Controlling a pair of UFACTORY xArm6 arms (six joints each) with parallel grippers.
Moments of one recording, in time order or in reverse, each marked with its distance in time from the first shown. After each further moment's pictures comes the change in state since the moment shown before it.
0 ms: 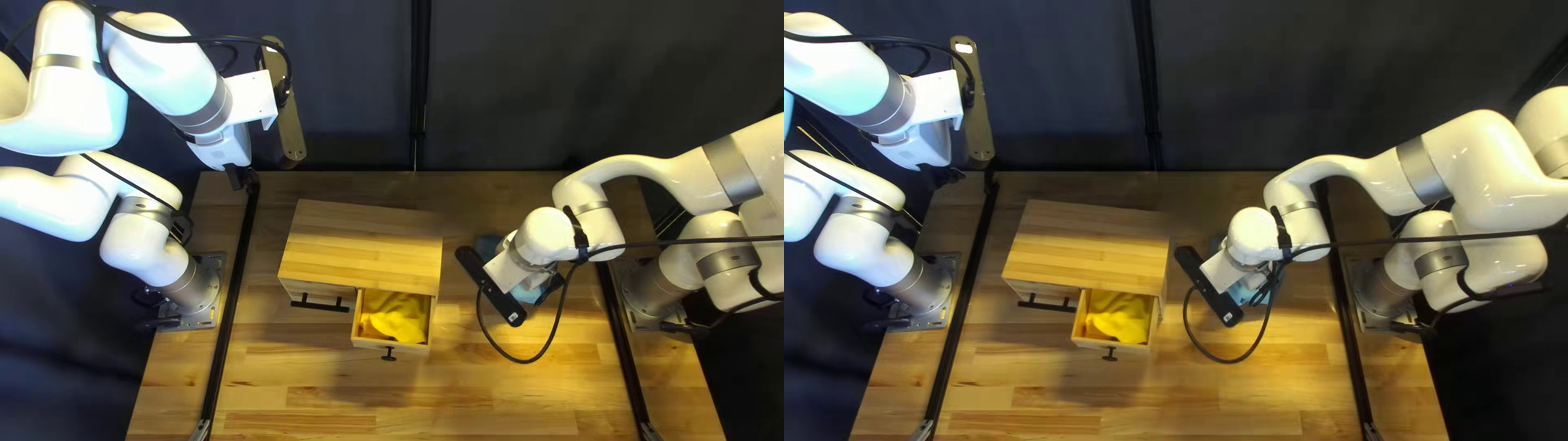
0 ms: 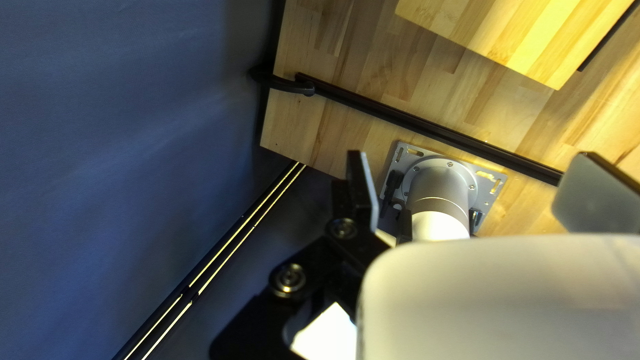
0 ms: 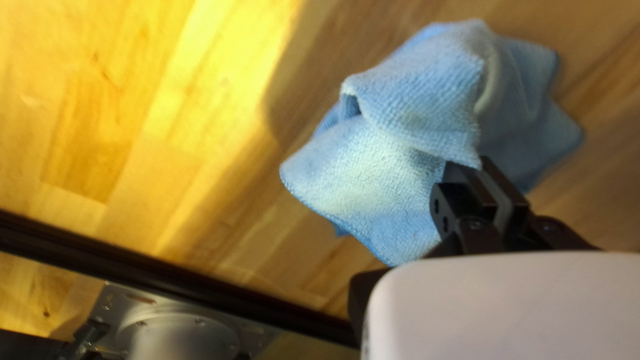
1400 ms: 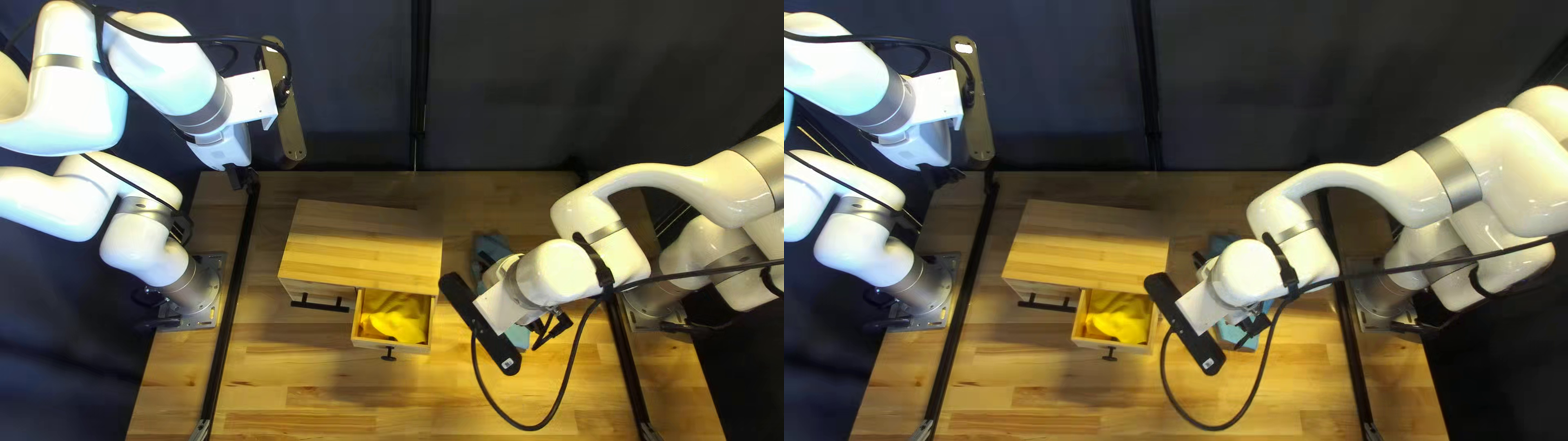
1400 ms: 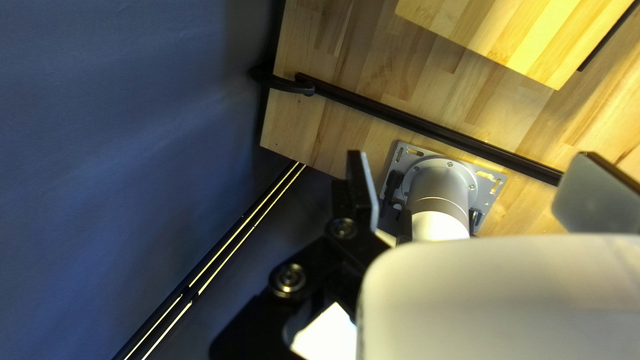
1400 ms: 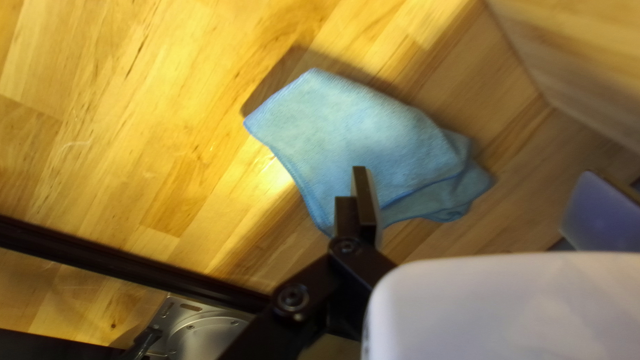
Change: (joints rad) left arm 0.000 0.000 0.000 0.000 0.000 0.000; right arm 0.232 0.056 -0.372 -0.099 0.280 0.221
